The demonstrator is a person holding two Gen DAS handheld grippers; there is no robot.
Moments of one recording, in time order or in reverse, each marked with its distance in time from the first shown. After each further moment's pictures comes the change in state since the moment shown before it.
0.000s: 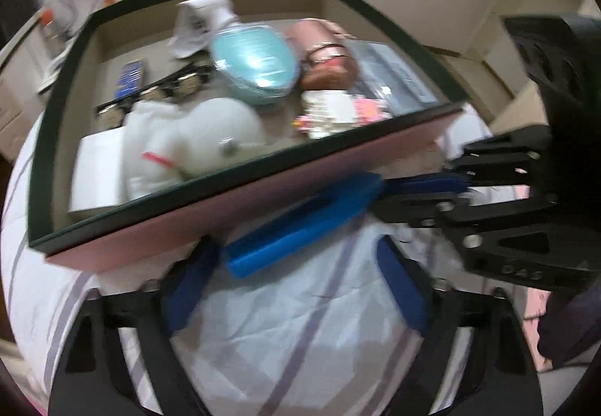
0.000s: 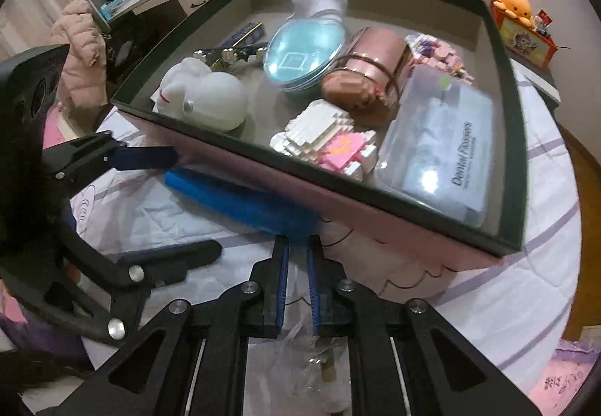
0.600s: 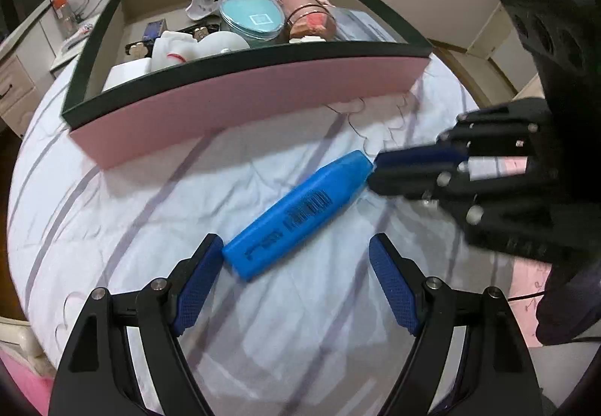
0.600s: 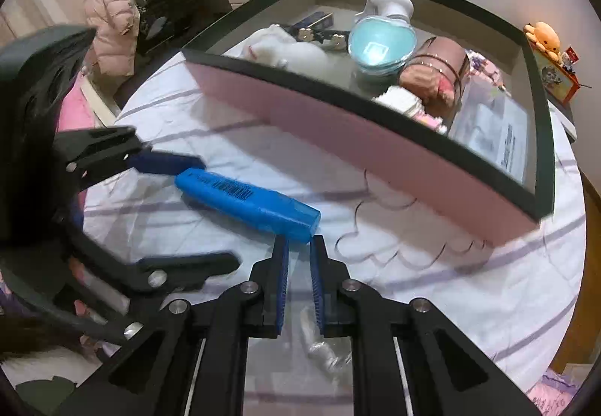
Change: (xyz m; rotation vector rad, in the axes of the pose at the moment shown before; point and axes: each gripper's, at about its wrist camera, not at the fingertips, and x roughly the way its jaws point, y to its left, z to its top) left arm -0.030 -0.025 -0.058 -0.046 0.030 0.034; right arm -0.012 0.044 -0.029 -0.127 -0.001 0.024
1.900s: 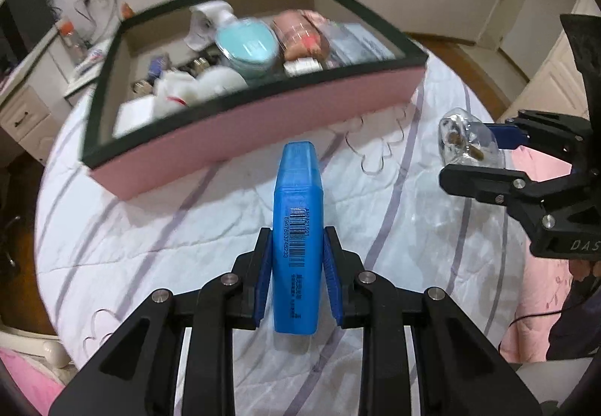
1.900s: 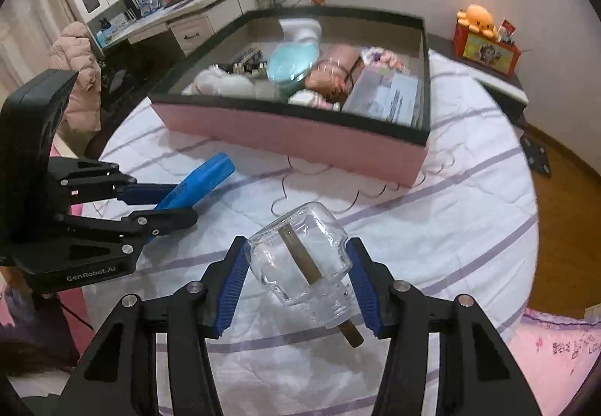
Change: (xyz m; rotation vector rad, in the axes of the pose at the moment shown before) left arm -0.012 -0.011 0.023 0.049 -0.046 0.095; right arm -0.054 -0.023 -0.038 0.176 -0.159 -0.113
